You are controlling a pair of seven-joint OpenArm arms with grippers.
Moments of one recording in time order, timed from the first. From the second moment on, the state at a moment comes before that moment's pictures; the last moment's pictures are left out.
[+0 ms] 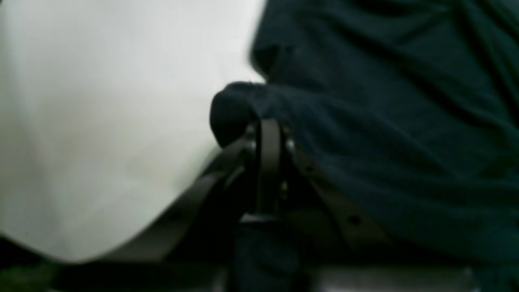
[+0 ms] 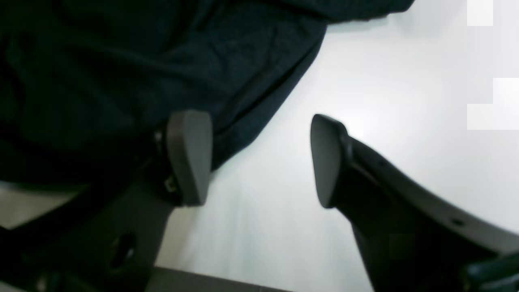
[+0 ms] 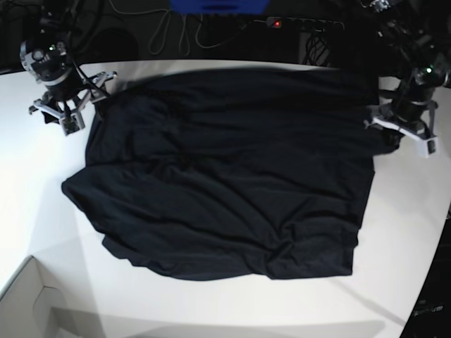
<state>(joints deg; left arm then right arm) 14.0 -4.4 -37.2 104.4 -24.7 -19.2 49.6 -23.6 2.0 28.2 109.4 -5.8 39.9 -33.4</state>
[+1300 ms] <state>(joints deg) 15.0 -4.4 -47.2 99.3 -29.8 -28.0 50.4 -6.2 3.8 28.3 87.9 -5.7 39.9 -33.3</state>
